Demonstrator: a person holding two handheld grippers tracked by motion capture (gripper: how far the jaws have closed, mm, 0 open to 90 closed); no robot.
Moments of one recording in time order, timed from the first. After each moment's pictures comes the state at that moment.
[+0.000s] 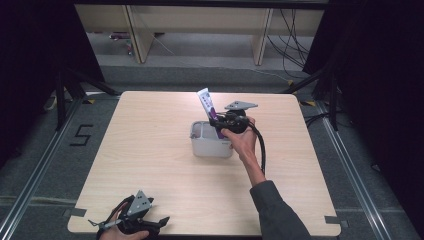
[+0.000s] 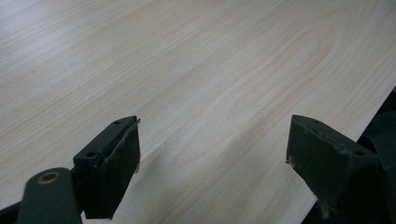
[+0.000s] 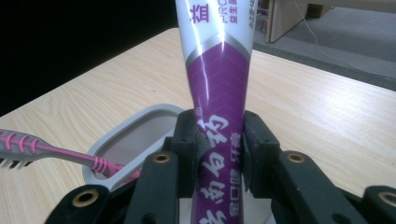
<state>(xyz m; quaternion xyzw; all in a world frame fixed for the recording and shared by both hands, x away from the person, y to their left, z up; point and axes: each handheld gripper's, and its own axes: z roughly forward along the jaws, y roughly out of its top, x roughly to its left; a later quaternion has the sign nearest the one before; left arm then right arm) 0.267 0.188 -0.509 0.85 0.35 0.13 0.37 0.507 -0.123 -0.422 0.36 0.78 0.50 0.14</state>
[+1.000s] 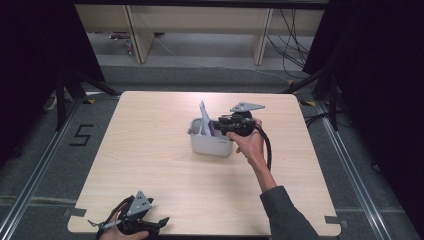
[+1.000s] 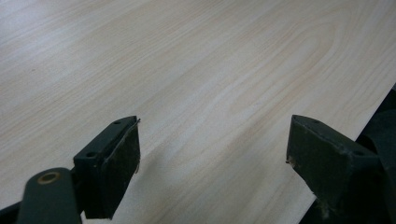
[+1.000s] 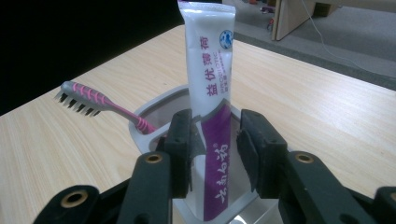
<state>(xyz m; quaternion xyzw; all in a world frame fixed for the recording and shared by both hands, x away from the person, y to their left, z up) 0.266 0.188 -0.509 0.85 0.35 0.13 0.37 0.487 -0.139 -0.407 0.35 0.79 0.49 0.14</state>
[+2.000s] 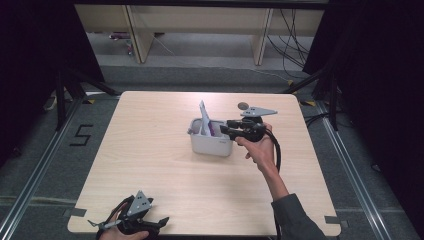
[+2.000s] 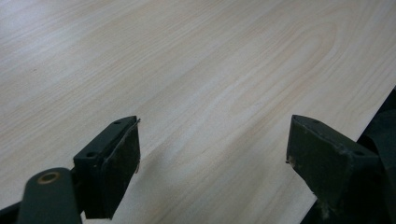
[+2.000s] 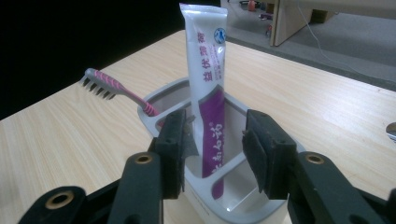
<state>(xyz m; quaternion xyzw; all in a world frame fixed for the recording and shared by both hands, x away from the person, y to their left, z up) 0.266 0.188 -0.510 0.85 0.35 0.14 0.37 0.467 -0.163 -0.403 0.35 0.78 0.51 0.13</state>
